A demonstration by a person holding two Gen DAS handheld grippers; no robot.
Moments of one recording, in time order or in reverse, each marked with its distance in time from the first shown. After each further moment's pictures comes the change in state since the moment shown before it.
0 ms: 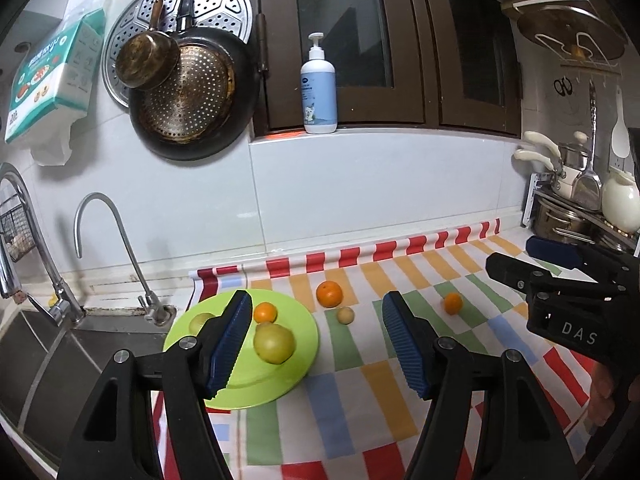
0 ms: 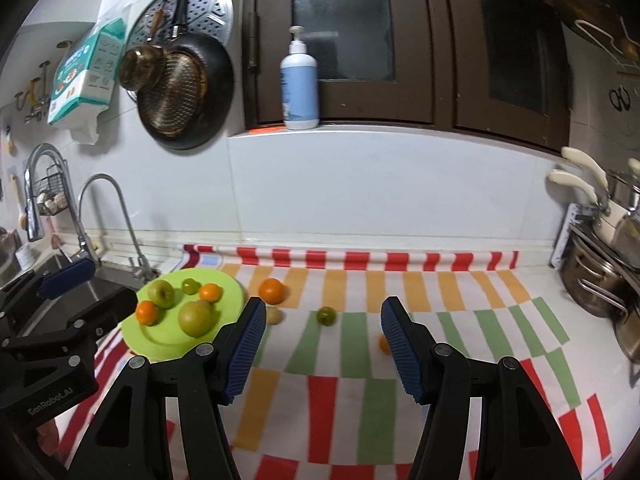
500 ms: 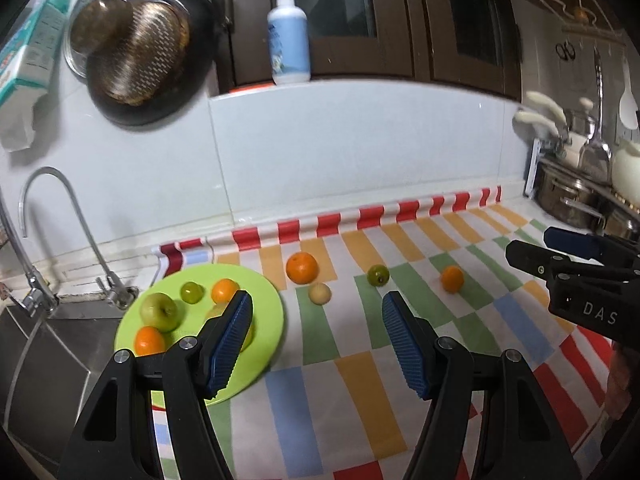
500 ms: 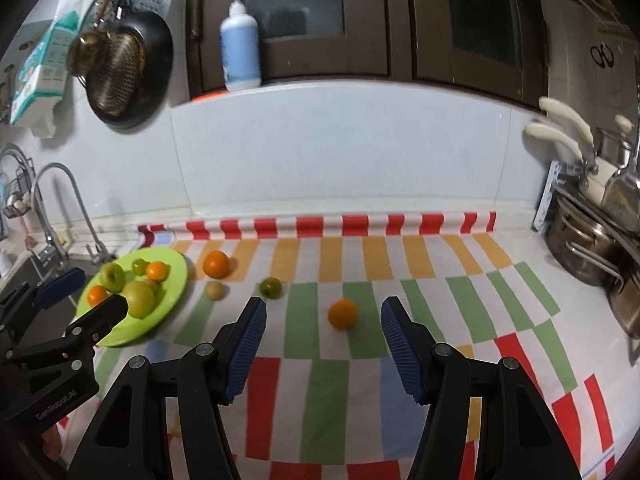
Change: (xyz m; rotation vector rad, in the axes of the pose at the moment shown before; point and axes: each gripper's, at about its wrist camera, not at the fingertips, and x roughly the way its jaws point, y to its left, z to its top) left arm 0.068 -0.033 -0.020 0.032 0.108 -0.024; right arm 0.043 -0.052 -0.025 0.059 0.099 -0.069
